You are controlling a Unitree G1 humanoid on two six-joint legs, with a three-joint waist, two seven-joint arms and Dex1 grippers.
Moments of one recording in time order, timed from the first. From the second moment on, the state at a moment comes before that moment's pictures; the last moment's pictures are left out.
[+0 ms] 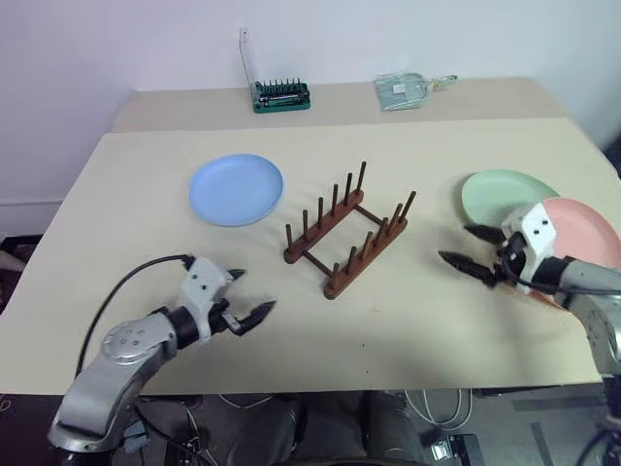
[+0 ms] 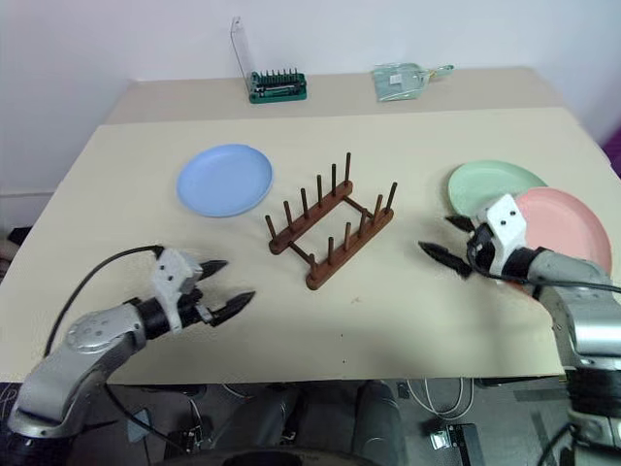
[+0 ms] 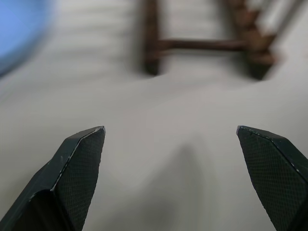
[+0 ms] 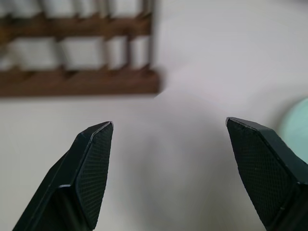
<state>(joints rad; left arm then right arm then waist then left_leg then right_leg) 0.05 0.58 -0.04 -0.53 -0.39 0.57 -0.63 -0.08 -0.84 -0.26 -0.12 0.41 0.44 0.91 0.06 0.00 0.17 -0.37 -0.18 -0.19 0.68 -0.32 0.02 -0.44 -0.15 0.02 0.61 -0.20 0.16</state>
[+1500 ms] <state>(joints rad) -0.71 0.24 -0.45 0.50 -0.07 -0.01 -1.05 0.31 -0.74 -0.37 -0.59 0.50 0.55 0.74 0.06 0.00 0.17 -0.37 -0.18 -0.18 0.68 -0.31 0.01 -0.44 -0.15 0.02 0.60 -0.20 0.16</state>
